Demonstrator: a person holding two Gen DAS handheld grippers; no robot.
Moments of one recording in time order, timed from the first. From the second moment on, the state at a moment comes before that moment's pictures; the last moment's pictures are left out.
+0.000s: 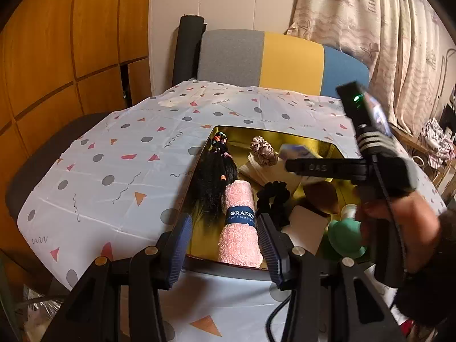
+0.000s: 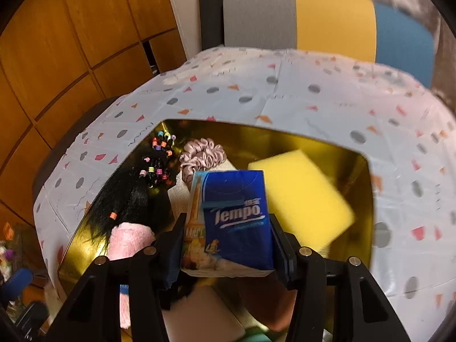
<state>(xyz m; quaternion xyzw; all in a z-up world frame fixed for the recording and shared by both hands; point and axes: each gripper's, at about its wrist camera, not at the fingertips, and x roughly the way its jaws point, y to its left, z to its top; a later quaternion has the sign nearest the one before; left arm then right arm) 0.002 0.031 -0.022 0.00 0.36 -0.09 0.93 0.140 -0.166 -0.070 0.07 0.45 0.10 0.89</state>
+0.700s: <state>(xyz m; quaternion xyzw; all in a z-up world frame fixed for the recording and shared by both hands) -0.005 0.022 -0.022 0.00 0.38 -0.05 0.92 0.054 -0.170 -0.041 0.06 0.42 0.08 0.90</state>
